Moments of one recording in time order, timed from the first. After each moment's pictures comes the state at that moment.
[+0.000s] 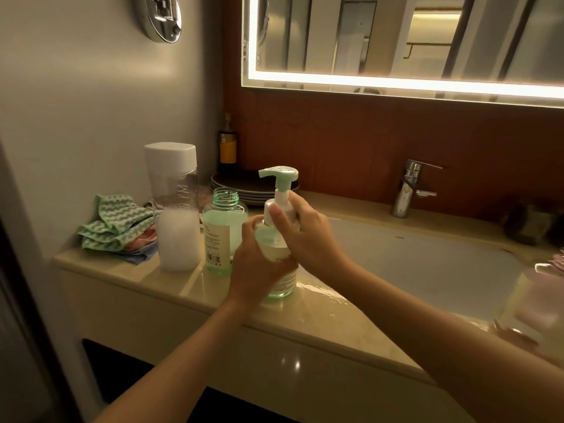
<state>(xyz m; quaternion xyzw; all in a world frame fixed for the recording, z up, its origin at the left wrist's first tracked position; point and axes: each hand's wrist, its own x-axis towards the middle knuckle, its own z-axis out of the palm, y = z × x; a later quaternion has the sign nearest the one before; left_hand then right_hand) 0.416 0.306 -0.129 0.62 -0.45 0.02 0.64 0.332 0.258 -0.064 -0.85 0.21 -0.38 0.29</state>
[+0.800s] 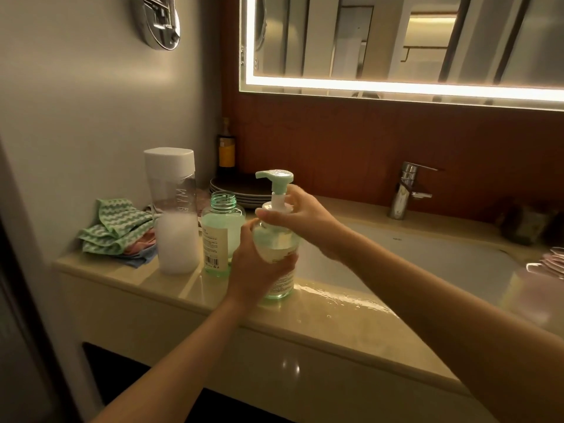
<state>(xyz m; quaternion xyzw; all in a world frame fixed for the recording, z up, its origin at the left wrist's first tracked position) 0.417 0.305 -0.130 0.63 -0.44 0.00 0.64 0.332 0.248 -0.032 -0.83 0.21 -0.27 0.45</state>
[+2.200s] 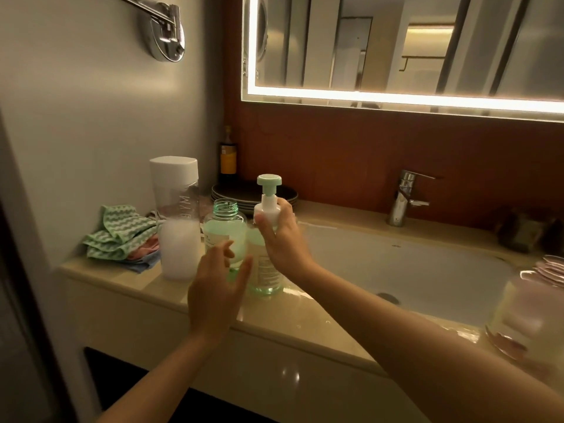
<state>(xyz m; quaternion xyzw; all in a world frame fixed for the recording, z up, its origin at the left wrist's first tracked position) 0.438 0.347 -0.146 0.71 -0.41 0.21 0.53 0.368 0.252 -0.078 -0.83 0.24 -0.39 0.33</state>
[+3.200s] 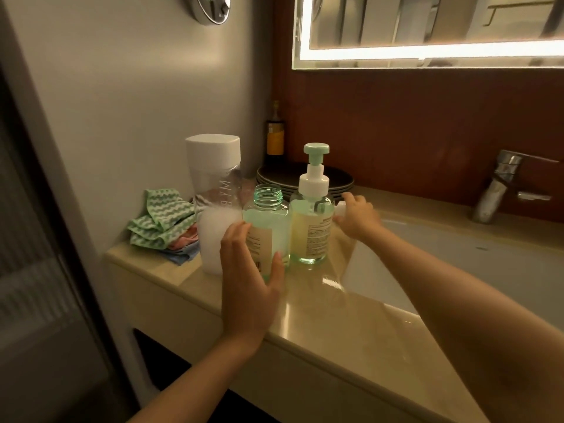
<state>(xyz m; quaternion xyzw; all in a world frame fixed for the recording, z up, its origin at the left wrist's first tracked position) 0.470 0.333 -0.155 0.68 -0.38 0.28 0.56 0.440 0.091 -0.107 -0.89 0.41 -0.18 0.09</state>
